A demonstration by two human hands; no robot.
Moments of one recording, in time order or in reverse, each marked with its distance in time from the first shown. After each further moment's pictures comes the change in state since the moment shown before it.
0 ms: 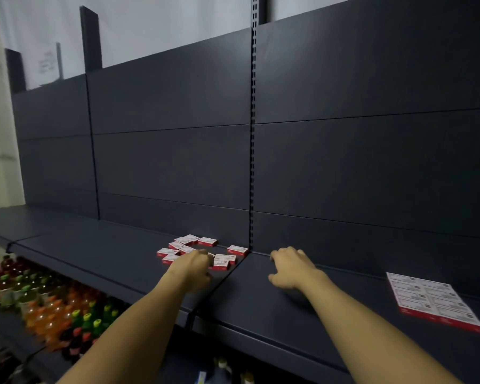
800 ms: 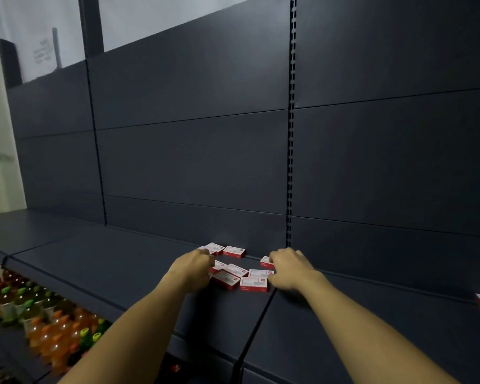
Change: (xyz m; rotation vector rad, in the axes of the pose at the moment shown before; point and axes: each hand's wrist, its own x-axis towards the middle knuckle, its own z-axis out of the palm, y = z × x) left_hand 0.086 -0.134 0.042 0.023 -0.007 -0.005; right_hand 0.142 -0.077 0.041 0.068 0.003 -0.001
